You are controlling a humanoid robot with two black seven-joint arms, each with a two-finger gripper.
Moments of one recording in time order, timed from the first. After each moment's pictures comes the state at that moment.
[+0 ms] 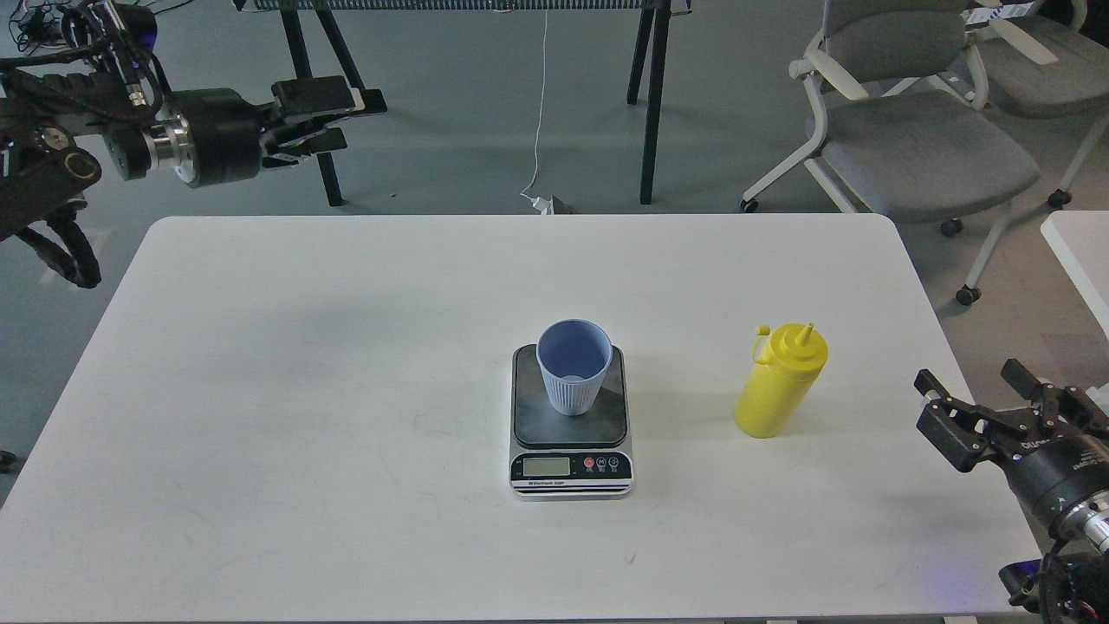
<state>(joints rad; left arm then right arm) -1.26 0.68 -0.08 -0.85 0.92 -0.49 -0.49 -0.16 -0.99 0.85 1.67 1.14 0.49 0.19</state>
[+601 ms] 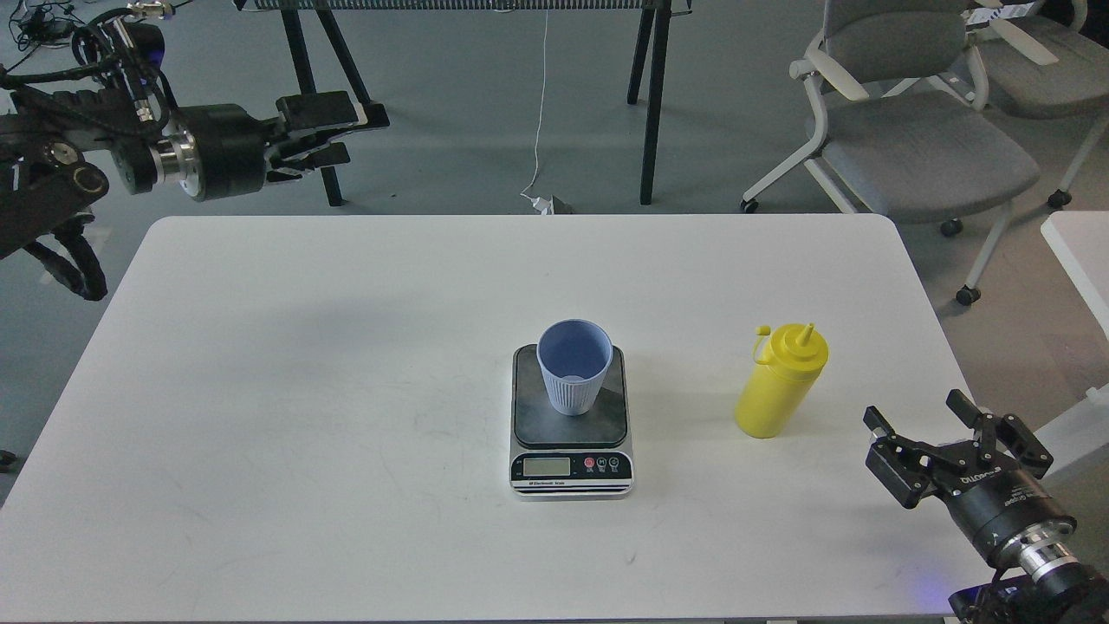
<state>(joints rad) -1.22 0.68 -0.09 -0.85 0.92 -0.49 -0.49 -0.16 -0.81 0.83 1.54 0.94 0.49 0.19</state>
